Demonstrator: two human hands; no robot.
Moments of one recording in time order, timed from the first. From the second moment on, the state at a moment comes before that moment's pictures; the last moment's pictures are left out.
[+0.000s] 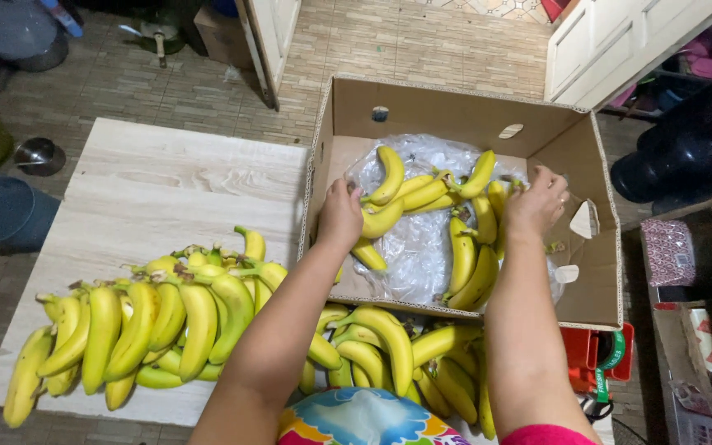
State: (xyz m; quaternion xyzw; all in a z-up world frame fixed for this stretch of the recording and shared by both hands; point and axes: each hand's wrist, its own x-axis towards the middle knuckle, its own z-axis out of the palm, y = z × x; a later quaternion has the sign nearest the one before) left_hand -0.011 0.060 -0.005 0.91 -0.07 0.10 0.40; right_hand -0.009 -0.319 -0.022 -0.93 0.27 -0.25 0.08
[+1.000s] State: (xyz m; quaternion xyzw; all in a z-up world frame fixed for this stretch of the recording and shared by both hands) left_hand -0.021 0.059 -0.003 0.92 -0.19 0.06 0.32; right_hand -0.034 -0.218 0.068 -0.94 0.21 0.15 0.24
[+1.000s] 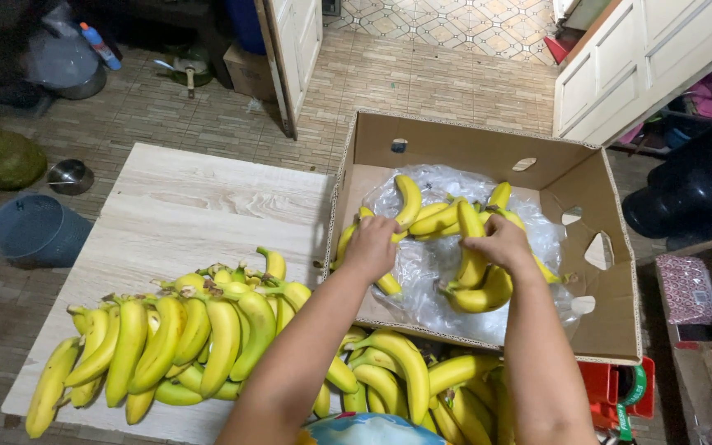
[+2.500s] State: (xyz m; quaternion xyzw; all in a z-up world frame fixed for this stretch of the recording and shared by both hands) left_hand -0.016 0.052 0.027 0.74 -0.07 -0.03 0.67; right_hand -0.045 -0.144 0.069 -0.87 -0.12 -0.08 0.46
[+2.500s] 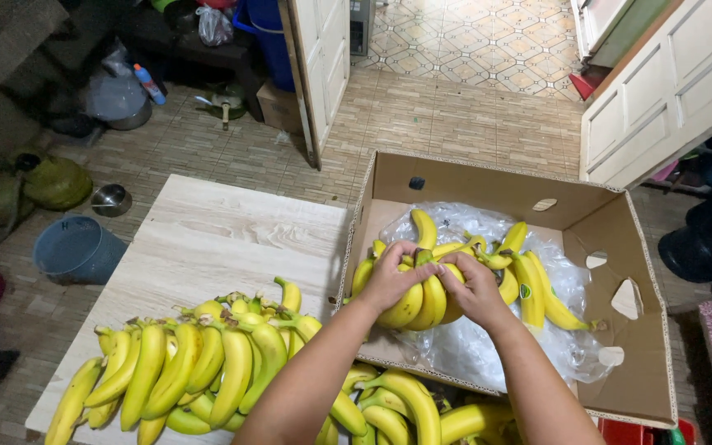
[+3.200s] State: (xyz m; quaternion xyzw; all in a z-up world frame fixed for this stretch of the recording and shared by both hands) left_hand -0.034 0.053 0.045 0.64 -0.21 -0.31 0.68; right_hand -0.071 -0.167 0.066 -0.95 -0.23 0.05 0.23
